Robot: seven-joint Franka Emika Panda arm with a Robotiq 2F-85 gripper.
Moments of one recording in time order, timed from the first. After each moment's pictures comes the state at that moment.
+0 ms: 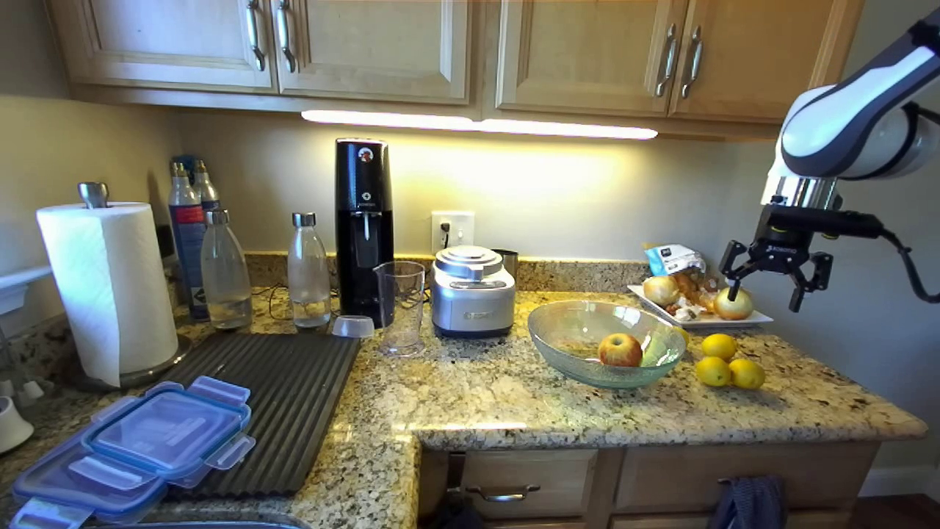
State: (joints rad) arm -0.11 -0.04 -0.04 -2.44 0.08 2.41 0.57
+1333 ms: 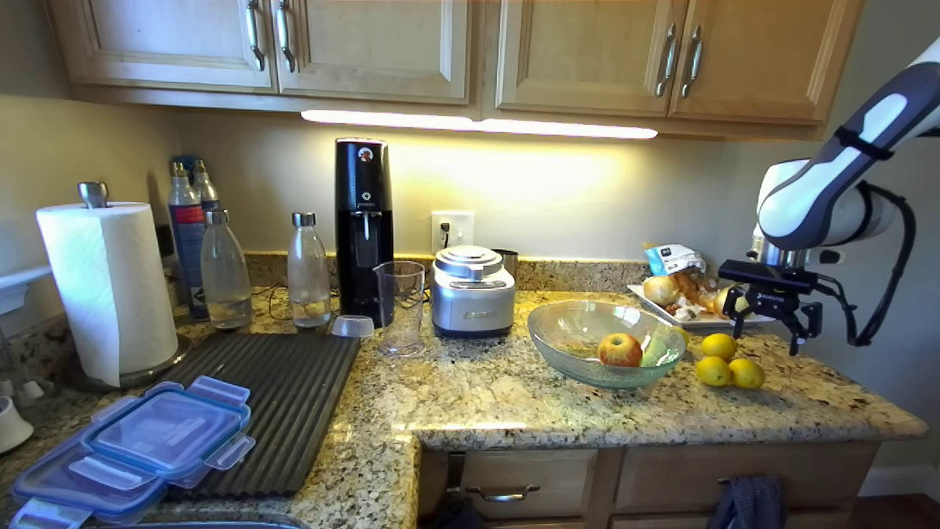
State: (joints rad) arm -0.08 0.28 -0.16 -2.34 -0.06 2.59 1.17
